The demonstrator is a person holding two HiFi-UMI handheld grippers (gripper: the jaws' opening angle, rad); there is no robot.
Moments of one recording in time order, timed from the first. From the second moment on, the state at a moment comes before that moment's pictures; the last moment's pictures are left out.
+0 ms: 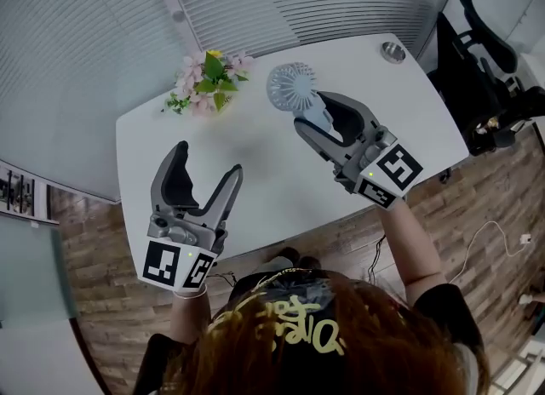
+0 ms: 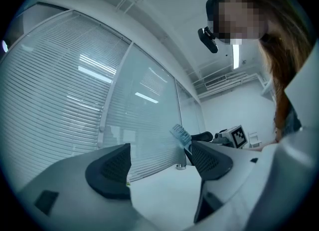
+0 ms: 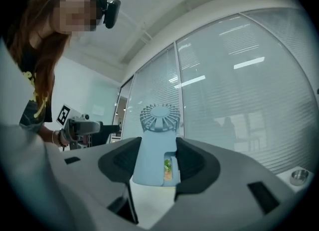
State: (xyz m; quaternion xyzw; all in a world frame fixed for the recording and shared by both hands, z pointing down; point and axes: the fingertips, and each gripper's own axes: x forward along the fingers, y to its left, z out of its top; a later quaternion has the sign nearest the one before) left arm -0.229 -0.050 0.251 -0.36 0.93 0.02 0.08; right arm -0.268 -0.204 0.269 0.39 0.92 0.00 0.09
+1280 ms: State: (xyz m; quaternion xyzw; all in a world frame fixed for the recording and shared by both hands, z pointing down) left arm -0.222 -0.080 0.246 -0.39 0.92 0.02 0.08; right arm -0.174 -0.262 0.231 0.34 0.92 -0.06 0.19
